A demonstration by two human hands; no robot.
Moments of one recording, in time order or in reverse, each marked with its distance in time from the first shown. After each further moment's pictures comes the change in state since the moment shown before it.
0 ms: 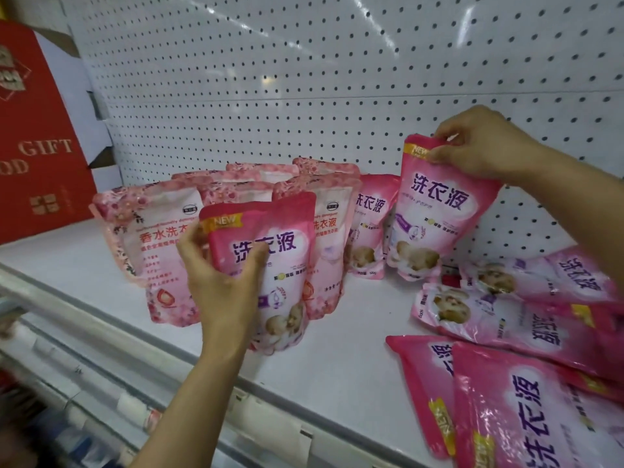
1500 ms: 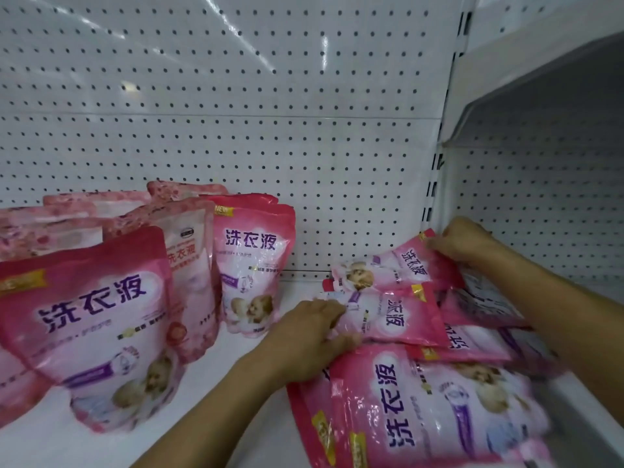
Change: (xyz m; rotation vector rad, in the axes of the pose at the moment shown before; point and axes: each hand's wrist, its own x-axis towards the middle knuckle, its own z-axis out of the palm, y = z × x) left_hand -0.093 0.021 0.145 0.535 -1.461 0.522; right_hand -0.109 0.178 -0.014 -0.106 0.015 0.851
